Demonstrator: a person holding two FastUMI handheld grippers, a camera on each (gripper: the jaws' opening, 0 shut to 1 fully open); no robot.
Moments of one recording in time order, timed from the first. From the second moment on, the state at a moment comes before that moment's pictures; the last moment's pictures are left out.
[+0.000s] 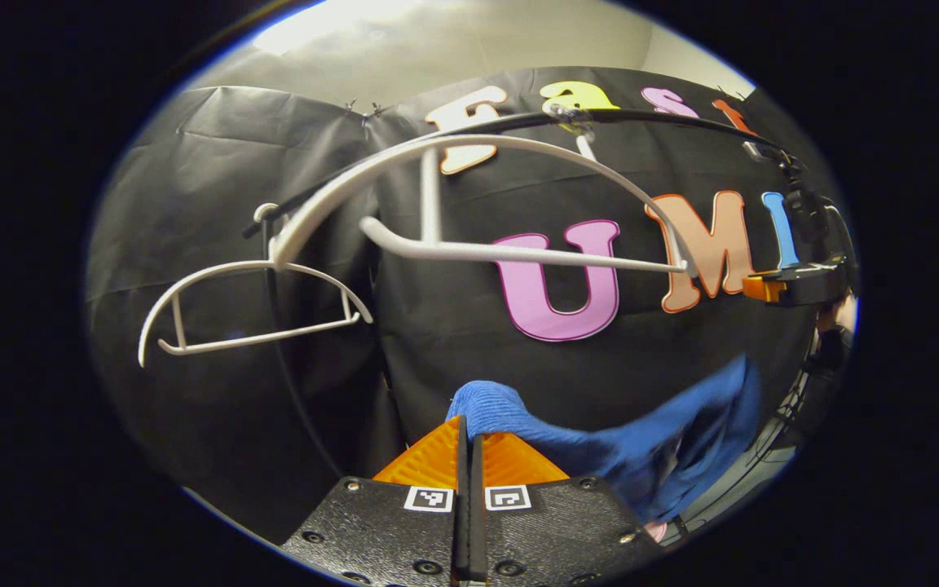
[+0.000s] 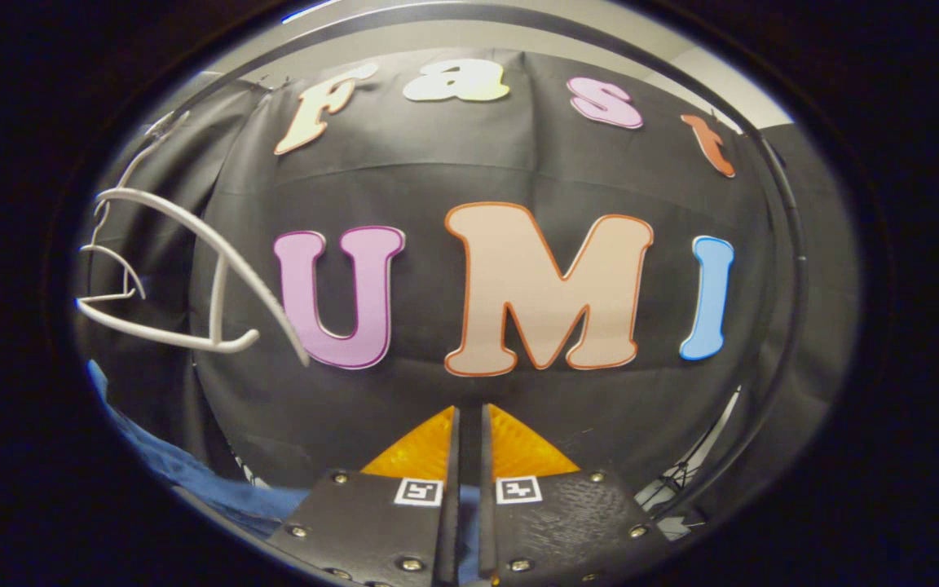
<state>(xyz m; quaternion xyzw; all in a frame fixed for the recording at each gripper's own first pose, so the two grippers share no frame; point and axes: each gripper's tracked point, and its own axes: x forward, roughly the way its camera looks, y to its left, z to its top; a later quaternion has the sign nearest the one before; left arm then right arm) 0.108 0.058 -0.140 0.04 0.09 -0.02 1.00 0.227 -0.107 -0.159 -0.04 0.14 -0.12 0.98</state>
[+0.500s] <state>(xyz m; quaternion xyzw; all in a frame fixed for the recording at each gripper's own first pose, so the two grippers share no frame) 0.101 -0.059 -0.332 0.08 0.25 -0.16 0.95 0.155 -0.100 -0.239 -0.01 0.22 -0.11 0.97</state>
